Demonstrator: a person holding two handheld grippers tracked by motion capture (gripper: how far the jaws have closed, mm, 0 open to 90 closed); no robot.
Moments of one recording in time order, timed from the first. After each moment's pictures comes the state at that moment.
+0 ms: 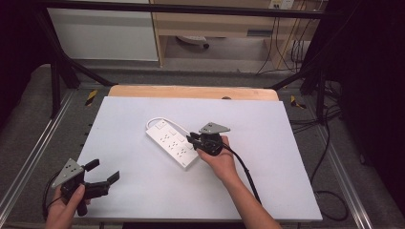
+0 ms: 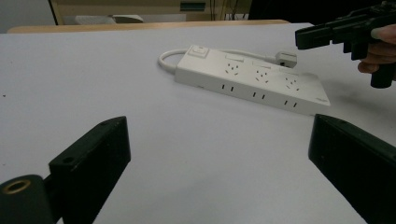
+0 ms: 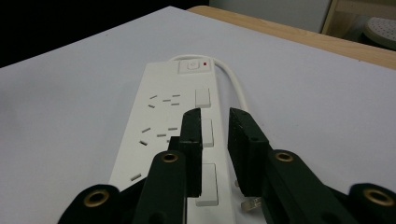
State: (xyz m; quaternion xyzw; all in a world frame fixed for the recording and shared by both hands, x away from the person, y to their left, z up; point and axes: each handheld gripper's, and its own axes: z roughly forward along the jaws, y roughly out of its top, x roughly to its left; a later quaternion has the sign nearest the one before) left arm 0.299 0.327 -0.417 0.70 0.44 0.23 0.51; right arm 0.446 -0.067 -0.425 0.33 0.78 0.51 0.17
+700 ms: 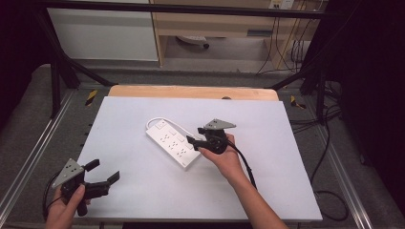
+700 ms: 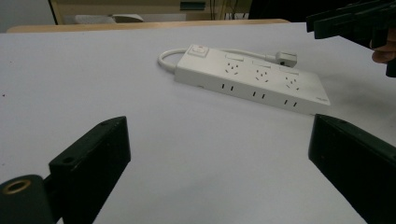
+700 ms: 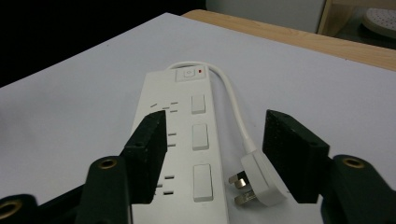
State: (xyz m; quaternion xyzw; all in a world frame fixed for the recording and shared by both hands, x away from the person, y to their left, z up) left arm 0.299 0.326 -0.417 0.70 0.44 0.23 0.51; right arm 0.444 -0.078 -0.407 0.35 0.77 0.51 0.15
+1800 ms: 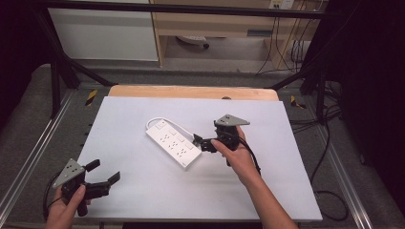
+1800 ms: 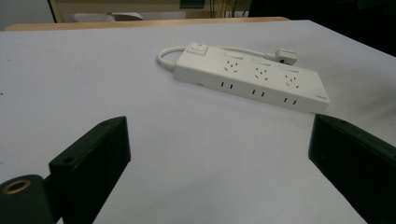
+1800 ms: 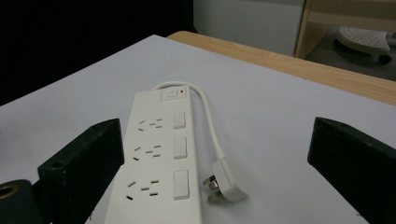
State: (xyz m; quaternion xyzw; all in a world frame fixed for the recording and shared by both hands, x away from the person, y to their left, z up) left arm 0.299 0.325 -0.417 0.71 0.44 0.23 0.51; right arm 0.435 -0.107 -0.378 0.37 0.75 0.52 0.18
